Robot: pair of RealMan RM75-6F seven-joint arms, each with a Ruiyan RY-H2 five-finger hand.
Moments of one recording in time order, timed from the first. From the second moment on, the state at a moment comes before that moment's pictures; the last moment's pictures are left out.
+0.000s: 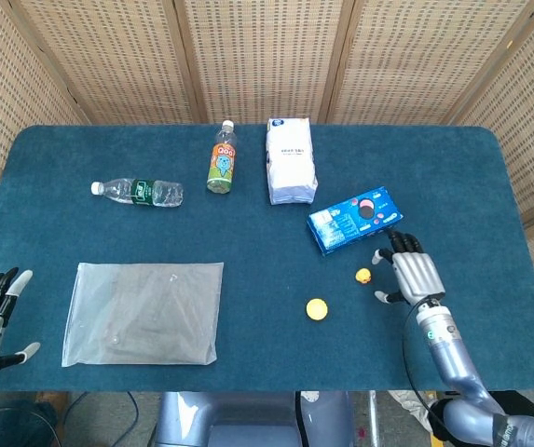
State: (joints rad) left arm -0.04 -1.09 0.01 -1.66 1.57 1.49 0.09; right arm 0.47 -1.39 0.23 -1.59 -1.09 1.03 -0.32
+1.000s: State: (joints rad) left arm -0.05 -1.10 0.01 -1.65 1.56 1.47 0.10; right arm 0.55 -1.67 0.19 -1.24 -1.07 1.06 -0.41
